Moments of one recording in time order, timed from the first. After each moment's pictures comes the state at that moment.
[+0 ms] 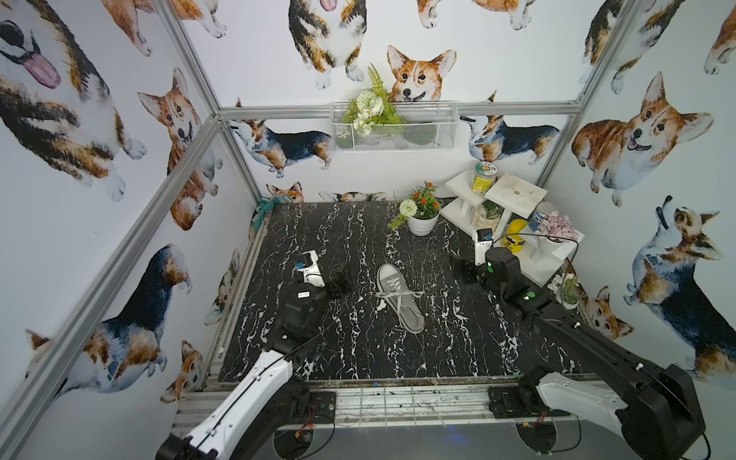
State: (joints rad) left arm -0.34 0.74 0.38 0.22 -0.20 -0.42; right arm 0.43 1.03 0.68 -0.09 0.27 0.23
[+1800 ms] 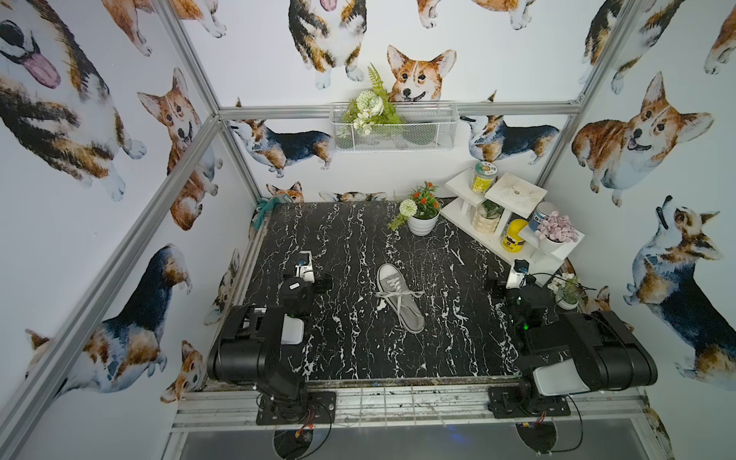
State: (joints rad) left arm 0.00 1.56 0.27 1.08 0.00 0.02; right arm 0.02 1.44 0.12 1.17 0.11 0.02
